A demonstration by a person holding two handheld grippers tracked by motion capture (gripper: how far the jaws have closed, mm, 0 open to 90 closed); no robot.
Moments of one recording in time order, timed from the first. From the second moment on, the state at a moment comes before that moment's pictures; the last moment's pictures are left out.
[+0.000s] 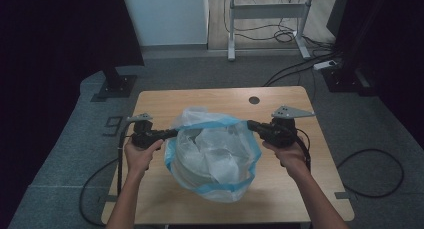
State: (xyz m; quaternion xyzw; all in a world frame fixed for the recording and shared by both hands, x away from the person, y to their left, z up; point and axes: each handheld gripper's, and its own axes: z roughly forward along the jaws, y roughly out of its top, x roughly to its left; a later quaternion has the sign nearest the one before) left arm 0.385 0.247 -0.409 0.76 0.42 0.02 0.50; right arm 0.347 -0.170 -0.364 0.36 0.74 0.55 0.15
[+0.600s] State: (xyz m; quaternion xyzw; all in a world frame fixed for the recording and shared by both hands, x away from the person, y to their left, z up) left arm 0.403 0.236 -0.420 0.77 0.44 0.02 0.46; right arm 0.408 -0.176 -0.422 0.44 0.74 0.49 0.13
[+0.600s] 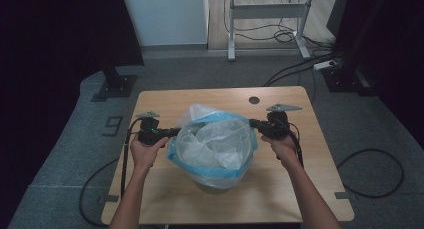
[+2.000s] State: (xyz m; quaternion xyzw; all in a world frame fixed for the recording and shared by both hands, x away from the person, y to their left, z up) left arm 0.393 0.242 -0.427 0.77 0.45 0.00 0.44; right arm 0.280 -0.165 -0.376 0.27 0.78 0.55 0.05
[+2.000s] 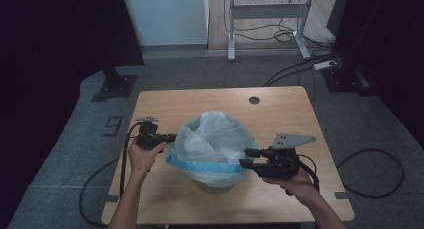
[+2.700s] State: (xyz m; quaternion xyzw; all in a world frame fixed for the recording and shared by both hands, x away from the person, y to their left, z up) left arm 0.392 0.241 -0.429 0.77 0.45 0.00 0.45; right arm 0.253 -0.141 -0.424 0.19 0.83 0.52 0.04
